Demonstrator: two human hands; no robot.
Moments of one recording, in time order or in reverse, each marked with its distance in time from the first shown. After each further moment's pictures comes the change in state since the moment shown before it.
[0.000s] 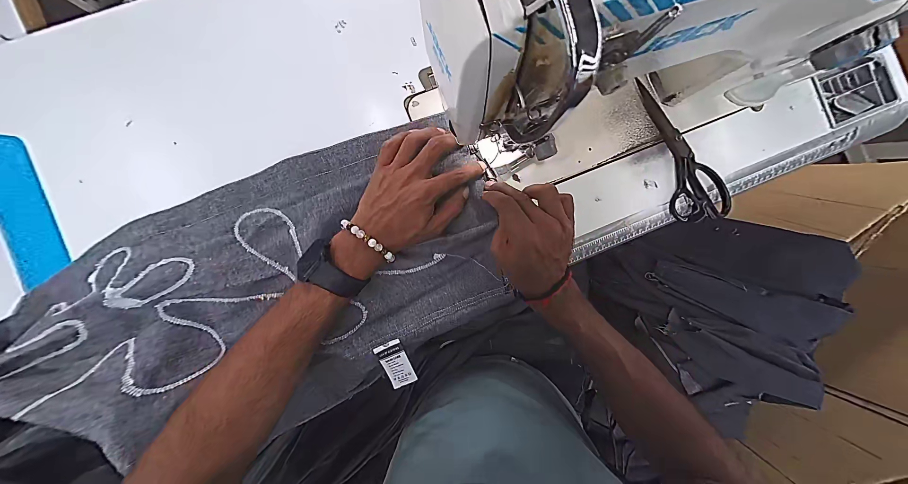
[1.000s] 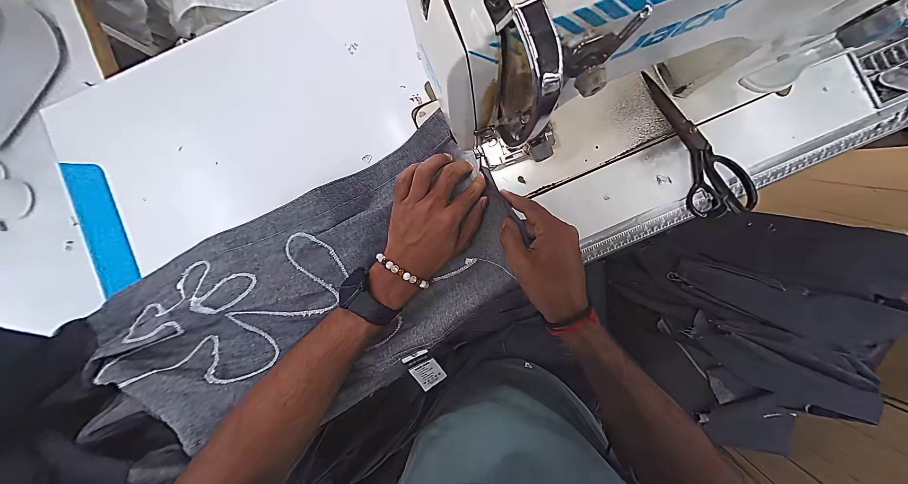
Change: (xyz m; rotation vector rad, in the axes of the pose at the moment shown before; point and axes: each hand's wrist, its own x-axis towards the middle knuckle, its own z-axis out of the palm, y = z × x) left_hand -0.008 0.043 0.002 0.174 0.070 -0.116; right_hand -0.002 -0.017 -0.031 0.452 -0.298 0.530
